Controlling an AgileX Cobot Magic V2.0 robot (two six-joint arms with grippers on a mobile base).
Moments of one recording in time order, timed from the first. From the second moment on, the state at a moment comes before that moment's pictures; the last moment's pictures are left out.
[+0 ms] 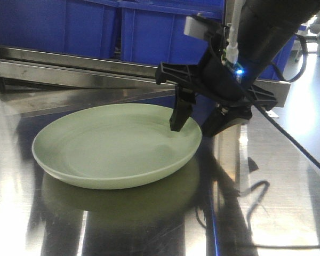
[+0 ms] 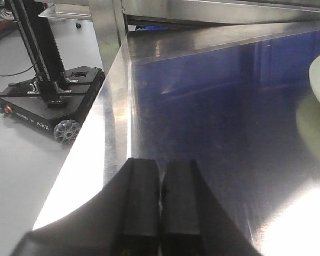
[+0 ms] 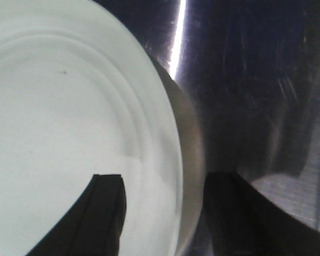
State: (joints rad) left arm -0.07 -0.01 0.00 0.22 0.35 -0.18; right arm 0.50 1.74 -1.08 0.37 0.39 0.13
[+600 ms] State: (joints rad) left arm -0.07 -0.01 0.00 0.22 0.35 -0.18; right arm 0.50 1.76 -1.08 0.37 0.30 0.13
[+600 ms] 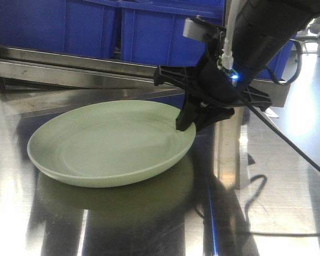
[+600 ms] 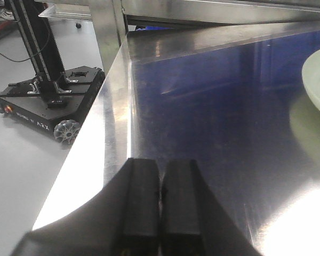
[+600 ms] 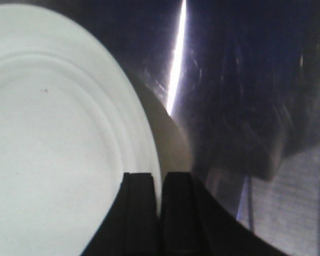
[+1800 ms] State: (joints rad) left arm -0.07 -0.01 0.00 0.22 0.35 -0.18; right arm 0.27 1.06 -0.80 0.24 0.09 0.13
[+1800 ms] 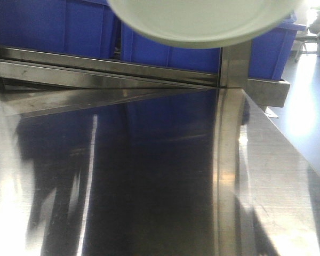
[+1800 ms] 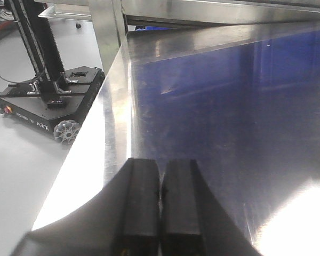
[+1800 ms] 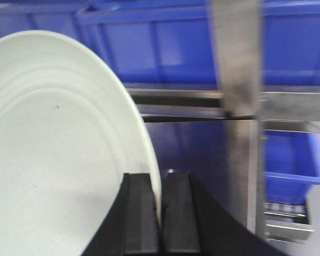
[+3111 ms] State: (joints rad) left arm -0.07 -0.01 0.00 0.22 0.35 -0.18; right arm 0.06 0.46 -0.33 0.24 0.09 0.11
